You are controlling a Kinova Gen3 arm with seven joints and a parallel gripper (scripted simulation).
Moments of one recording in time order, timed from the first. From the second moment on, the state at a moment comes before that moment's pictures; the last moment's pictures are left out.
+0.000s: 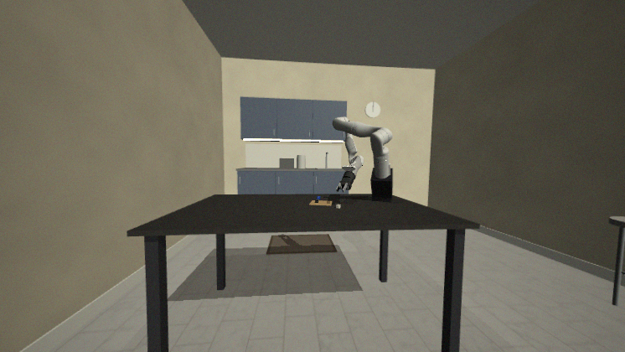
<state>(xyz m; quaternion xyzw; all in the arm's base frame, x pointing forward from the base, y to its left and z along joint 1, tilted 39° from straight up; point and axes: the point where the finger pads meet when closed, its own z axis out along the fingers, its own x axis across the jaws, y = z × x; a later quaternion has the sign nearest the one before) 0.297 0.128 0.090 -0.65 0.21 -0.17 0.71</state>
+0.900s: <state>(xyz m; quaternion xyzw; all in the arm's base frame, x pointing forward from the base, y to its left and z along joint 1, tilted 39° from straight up) 0.376 0.112 0.114 -0.77 0.28 -0.12 0.56</state>
